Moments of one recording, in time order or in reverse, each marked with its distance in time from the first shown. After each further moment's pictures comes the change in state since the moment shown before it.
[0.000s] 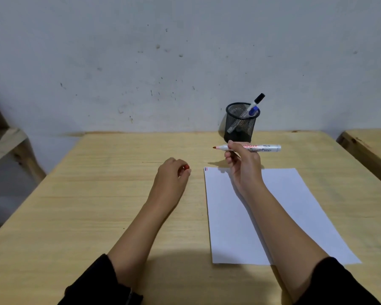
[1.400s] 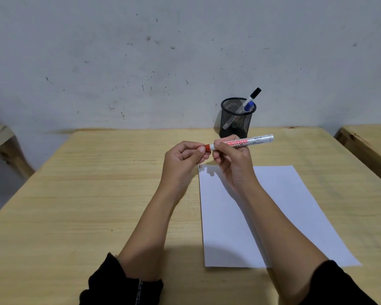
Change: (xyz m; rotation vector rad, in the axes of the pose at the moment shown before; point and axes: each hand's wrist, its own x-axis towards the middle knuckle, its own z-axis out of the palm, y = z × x) left_hand 0.013 0.044 0.017 -1.070 -0.015 -0.201; right_hand -0.005 0.000 0.002 -0.055 -0.267 -0.058
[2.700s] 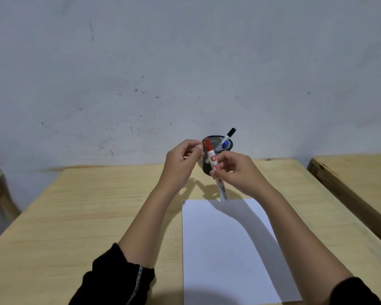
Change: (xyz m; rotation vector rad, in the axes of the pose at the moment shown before) left_hand 0.055 0.046 0.050 0.429 -0.095 0.278; right_hand 0.024 -0.088 -0.025 -0.969 -0.187 -0.118
